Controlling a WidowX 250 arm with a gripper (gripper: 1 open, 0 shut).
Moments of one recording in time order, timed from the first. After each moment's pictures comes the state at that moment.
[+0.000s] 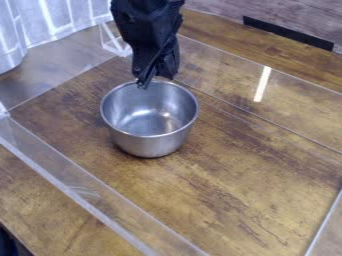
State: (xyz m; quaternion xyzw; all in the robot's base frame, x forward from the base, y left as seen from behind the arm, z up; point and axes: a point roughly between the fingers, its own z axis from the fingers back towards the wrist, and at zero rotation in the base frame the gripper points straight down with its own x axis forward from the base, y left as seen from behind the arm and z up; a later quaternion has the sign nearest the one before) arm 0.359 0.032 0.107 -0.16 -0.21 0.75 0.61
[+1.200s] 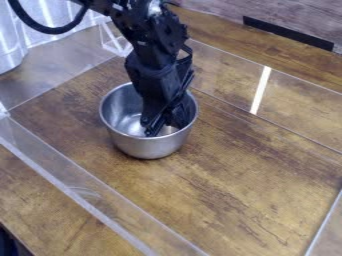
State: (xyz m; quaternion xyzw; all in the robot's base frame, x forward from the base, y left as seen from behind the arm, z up) arm 0.355 0.011 0.046 -0.16 -0.14 0.72 0.66
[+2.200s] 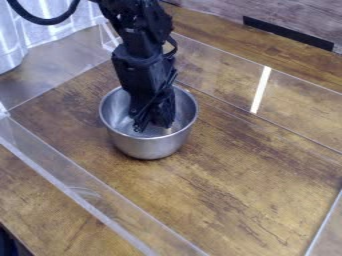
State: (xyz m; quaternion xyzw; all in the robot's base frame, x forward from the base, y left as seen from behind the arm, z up) arm 0.348 0.029 0.046 -0.14 -0.09 0.76 0.62
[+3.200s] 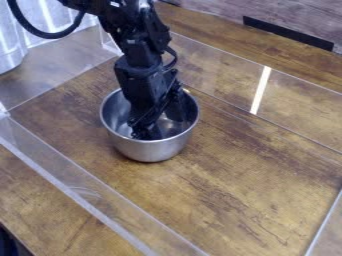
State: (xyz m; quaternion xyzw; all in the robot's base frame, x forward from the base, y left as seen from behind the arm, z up) arm 0.348 0.028 0.029 -0.14 -0.06 0.73 0.67
